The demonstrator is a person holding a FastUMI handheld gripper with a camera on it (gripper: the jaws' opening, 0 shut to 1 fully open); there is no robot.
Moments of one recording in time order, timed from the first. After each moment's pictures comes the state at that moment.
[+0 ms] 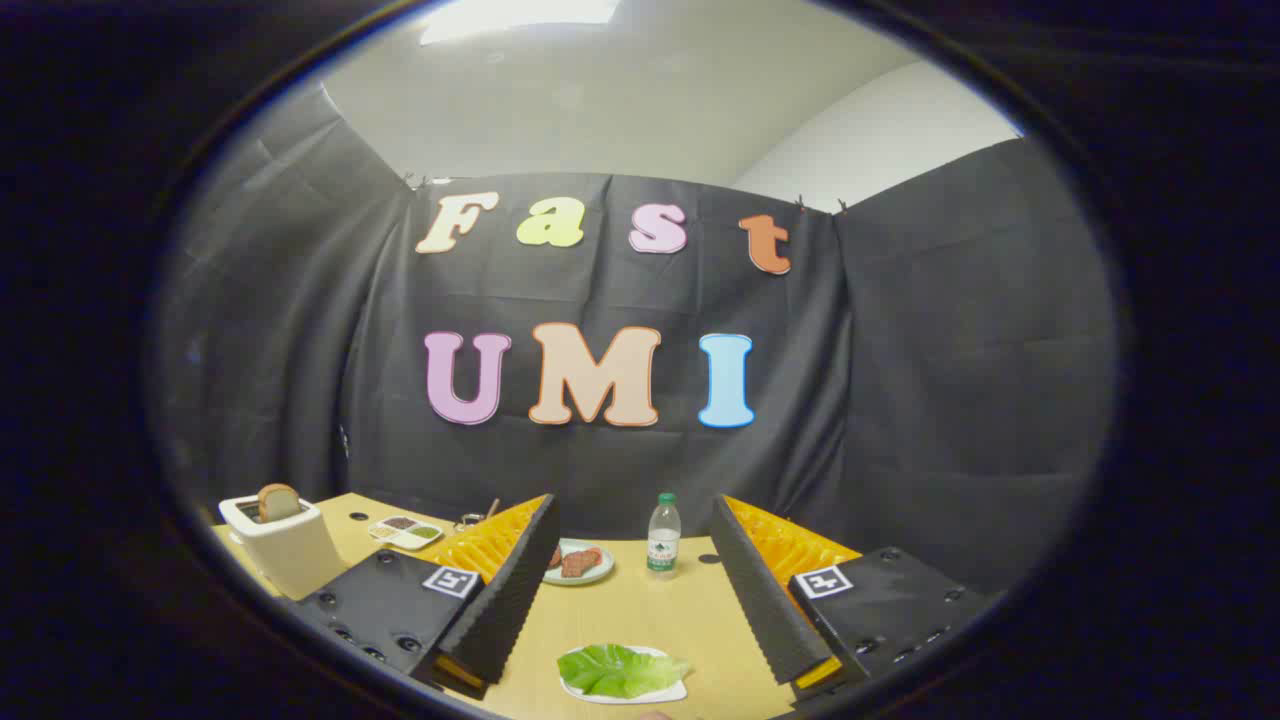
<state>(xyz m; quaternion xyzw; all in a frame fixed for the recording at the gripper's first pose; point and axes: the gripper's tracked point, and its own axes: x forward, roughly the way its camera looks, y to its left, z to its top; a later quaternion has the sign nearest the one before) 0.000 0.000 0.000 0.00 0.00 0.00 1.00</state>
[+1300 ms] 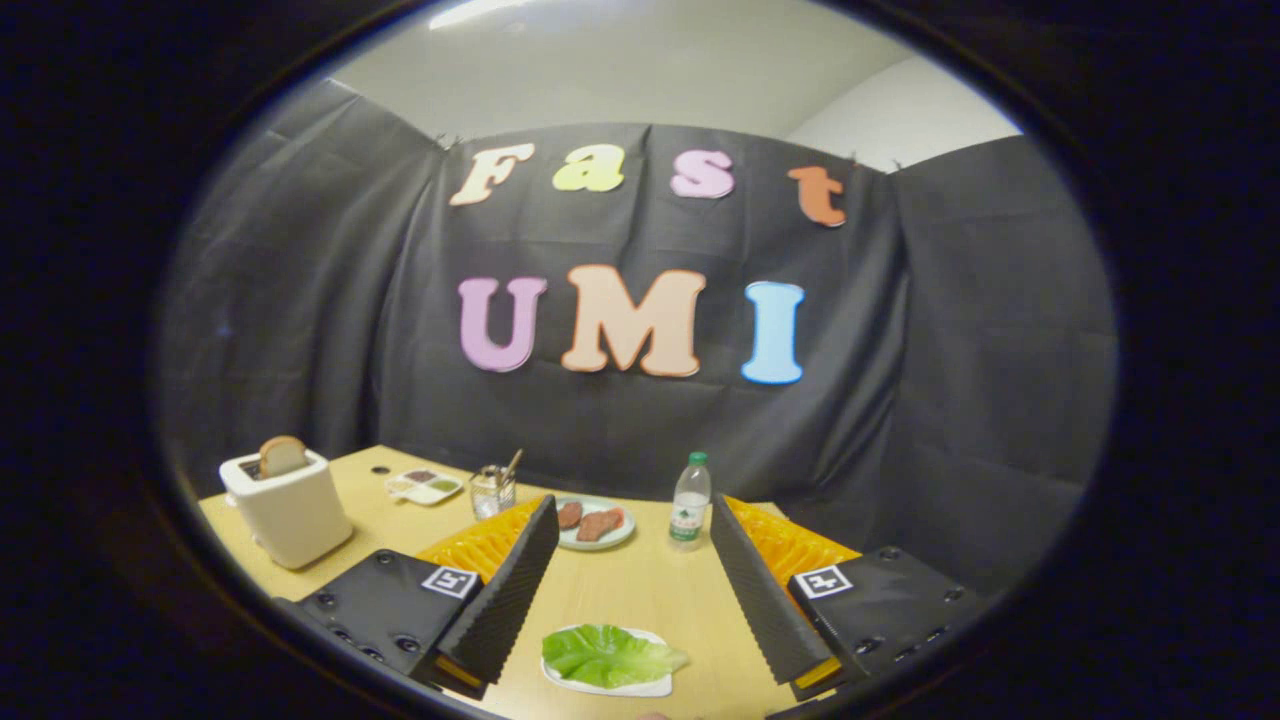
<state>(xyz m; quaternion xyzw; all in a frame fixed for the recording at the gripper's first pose) 0.050 0.003 -0.063 -0.04 0.10 0.10 0.99</state>
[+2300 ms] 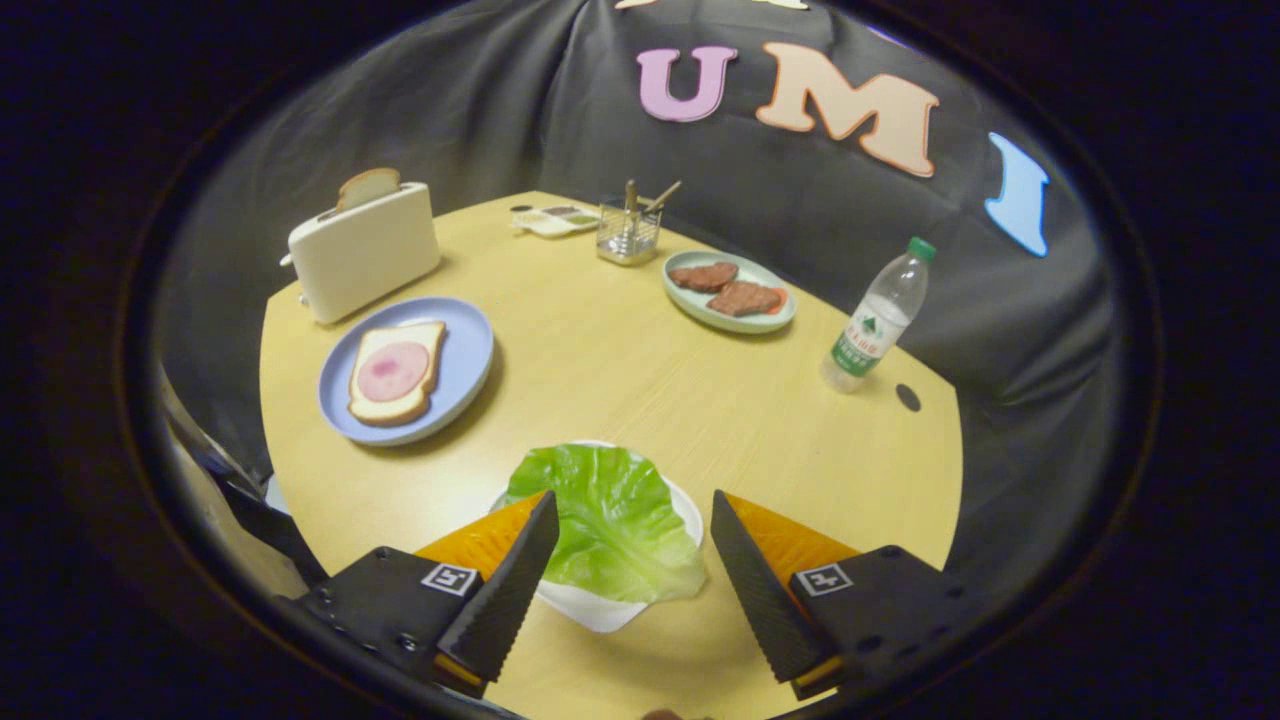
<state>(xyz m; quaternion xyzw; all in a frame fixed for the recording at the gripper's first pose) 0.067 -0.001 -0.295 -0.19 0.40 0.36 0.82</state>
